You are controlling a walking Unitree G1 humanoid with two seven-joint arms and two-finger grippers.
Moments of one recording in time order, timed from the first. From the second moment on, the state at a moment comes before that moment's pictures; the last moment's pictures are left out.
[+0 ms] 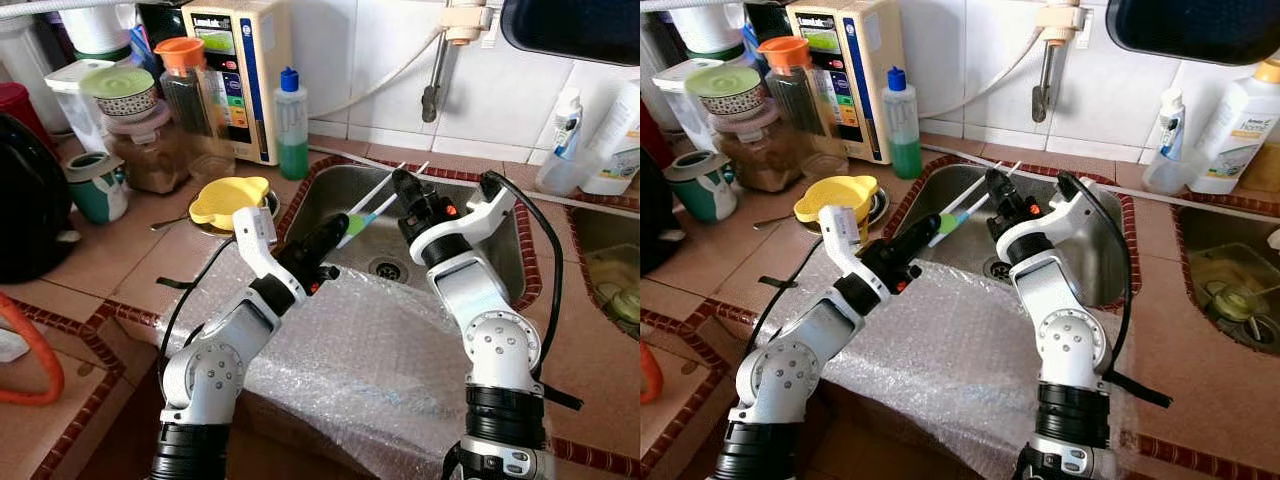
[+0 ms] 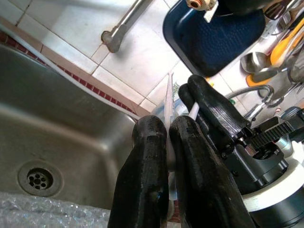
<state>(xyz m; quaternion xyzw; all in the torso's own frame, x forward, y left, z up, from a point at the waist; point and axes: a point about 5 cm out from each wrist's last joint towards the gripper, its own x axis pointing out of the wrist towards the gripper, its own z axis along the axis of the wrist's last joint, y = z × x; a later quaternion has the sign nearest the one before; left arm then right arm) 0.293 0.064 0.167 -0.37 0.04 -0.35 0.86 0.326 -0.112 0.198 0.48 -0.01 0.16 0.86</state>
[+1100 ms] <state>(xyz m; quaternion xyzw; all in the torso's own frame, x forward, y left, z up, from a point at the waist) 0.294 0.095 0.146 -0.27 0.07 -0.26 0.93 0.380 -0.163 0.185 0.22 -0.06 -0.03 0.97</state>
